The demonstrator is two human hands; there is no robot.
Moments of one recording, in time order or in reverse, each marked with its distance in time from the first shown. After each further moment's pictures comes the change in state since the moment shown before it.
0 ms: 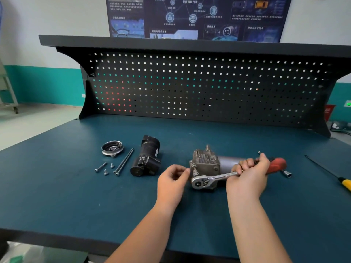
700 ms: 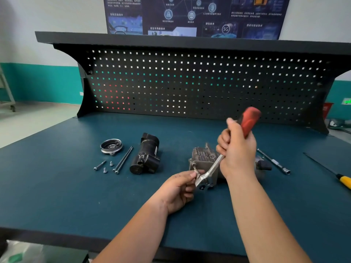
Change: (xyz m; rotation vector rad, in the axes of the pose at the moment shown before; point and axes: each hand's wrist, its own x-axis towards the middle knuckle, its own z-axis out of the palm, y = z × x) left_hand 0.002 0.001 0.000 -0.540 -0.531 -0.522; right_hand -0.025 -0.007 0.042 -0.342 -0.542 -0.039
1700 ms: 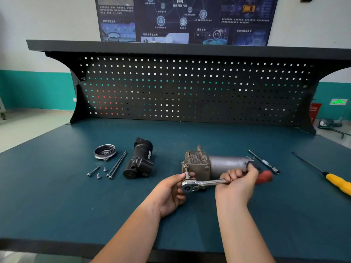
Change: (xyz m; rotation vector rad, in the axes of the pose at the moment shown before) left_hand -0.003 0.003 0.002 -0.098 0.061 -0.074; right_hand -0.014 0.029 -0.054 0.485 0.578 0.158
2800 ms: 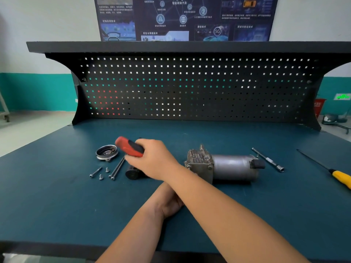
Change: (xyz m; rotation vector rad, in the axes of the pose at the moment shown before) left_hand 0.006 -0.003 -0.010 -0.083 0.067 -0.046; right_hand -0.060 0.098 0.067 -1.519 -1.376 -0.435
